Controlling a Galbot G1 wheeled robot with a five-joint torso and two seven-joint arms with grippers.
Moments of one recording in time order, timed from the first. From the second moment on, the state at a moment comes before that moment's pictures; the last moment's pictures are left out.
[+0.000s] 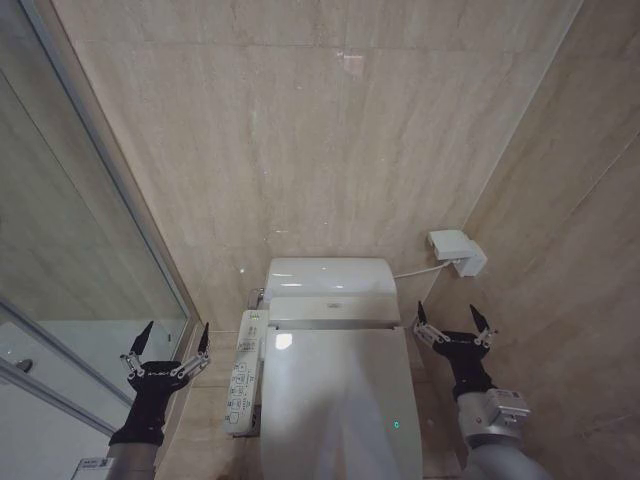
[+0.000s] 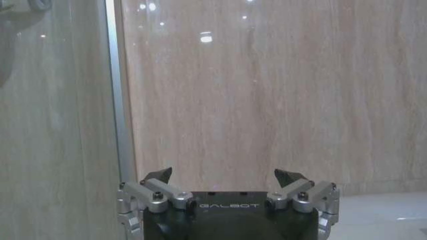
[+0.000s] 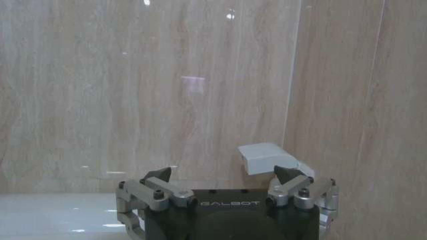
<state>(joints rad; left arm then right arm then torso) 1.78 -1.31 -0.65 -2.33 -0.16 -0.15 -0.10 -1.62 1.38 0.57 2.34 0.11 -0.14 0.29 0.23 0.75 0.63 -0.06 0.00</state>
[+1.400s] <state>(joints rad) 1.78 -1.32 -0.64 -2.34 -0.15 -0.15 -0.09 -1.62 1.38 0.57 2.34 0.11 -0.14 0.29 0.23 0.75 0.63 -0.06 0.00</state>
